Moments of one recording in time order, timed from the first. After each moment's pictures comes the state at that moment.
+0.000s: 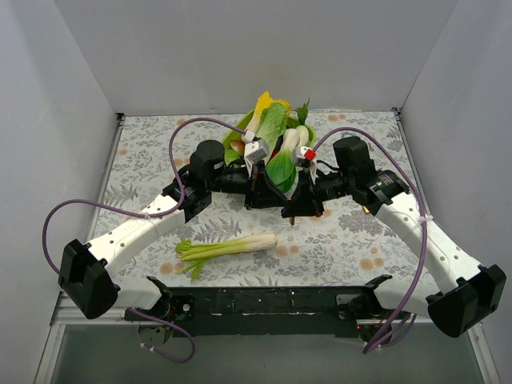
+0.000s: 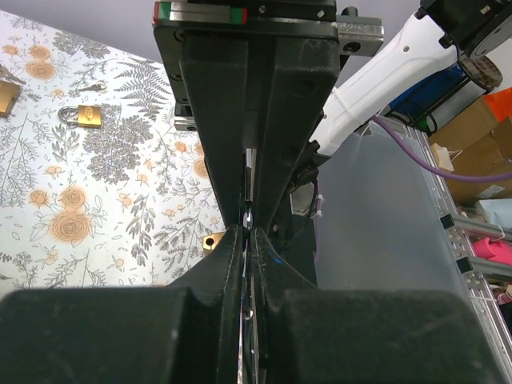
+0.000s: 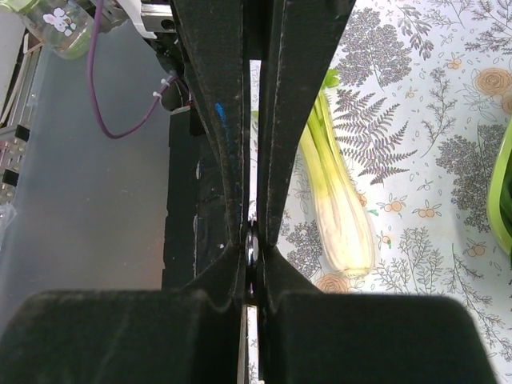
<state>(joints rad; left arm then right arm) -0.72 1.30 1.09 0.08 0.93 -0.30 0.55 1.17 1.16 -0.64 -1.06 -0.24</state>
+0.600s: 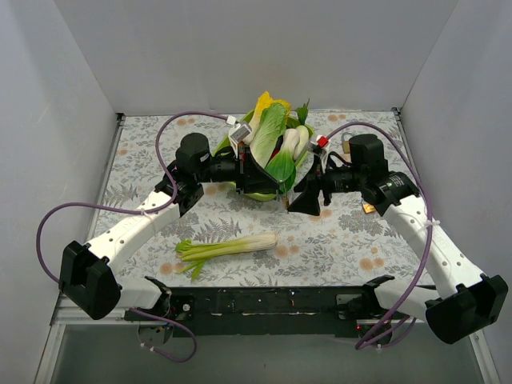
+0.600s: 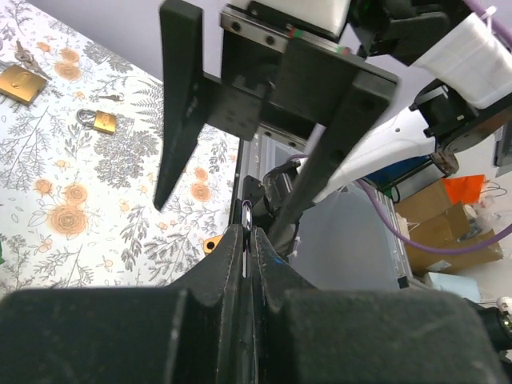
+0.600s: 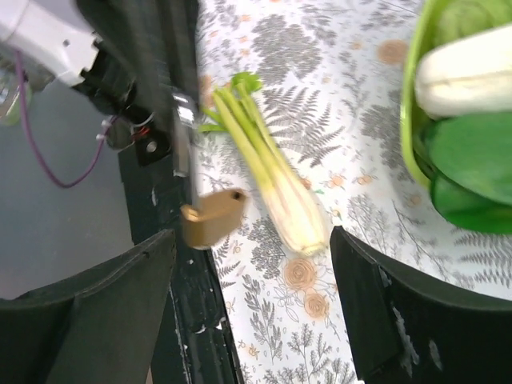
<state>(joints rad) -0.60 1.30 1.07 0.20 0.93 -0.57 0.47 1.14 1.14 -0.60 -0.93 -0.12</state>
